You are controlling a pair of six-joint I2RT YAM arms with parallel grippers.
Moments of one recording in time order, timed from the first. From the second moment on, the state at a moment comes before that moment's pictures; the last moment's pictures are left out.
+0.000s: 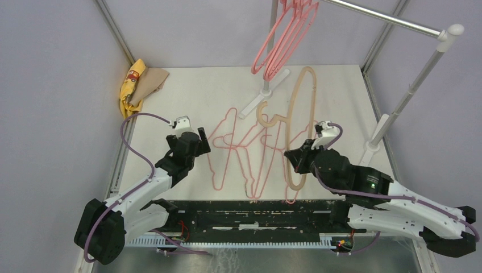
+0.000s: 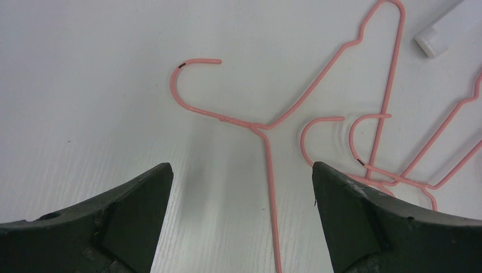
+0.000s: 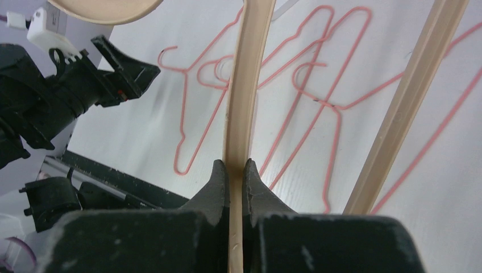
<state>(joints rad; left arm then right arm) -0.51 1.02 0.48 -0.07 -0.55 -0.48 1.16 0.68 0.90 -0.67 0.65 0.75</state>
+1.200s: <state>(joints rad) -0.51 1.03 0.52 -0.07 -0.55 -0.48 0.39 1.11 1.28 -0.12 0.11 0.88</state>
